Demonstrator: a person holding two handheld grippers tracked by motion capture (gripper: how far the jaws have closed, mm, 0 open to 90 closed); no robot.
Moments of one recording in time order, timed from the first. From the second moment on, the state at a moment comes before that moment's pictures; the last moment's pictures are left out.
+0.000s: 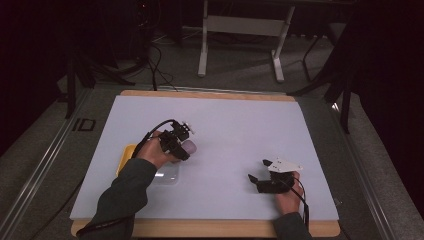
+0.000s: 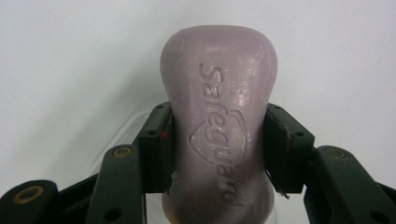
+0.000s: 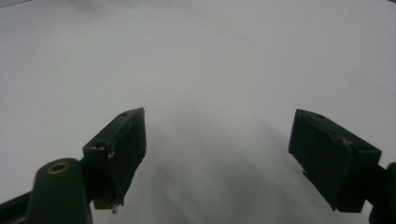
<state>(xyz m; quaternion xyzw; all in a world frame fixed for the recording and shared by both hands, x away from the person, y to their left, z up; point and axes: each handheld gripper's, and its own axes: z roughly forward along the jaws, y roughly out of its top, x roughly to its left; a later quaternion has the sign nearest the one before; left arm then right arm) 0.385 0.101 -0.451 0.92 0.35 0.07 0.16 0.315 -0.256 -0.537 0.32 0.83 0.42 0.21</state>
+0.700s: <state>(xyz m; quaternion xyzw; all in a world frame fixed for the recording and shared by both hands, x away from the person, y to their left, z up) 0.375 0.134 -0.453 0.91 0.38 0.07 0.17 0.316 -0.256 -0.537 0.32 0.83 0.42 0.21</state>
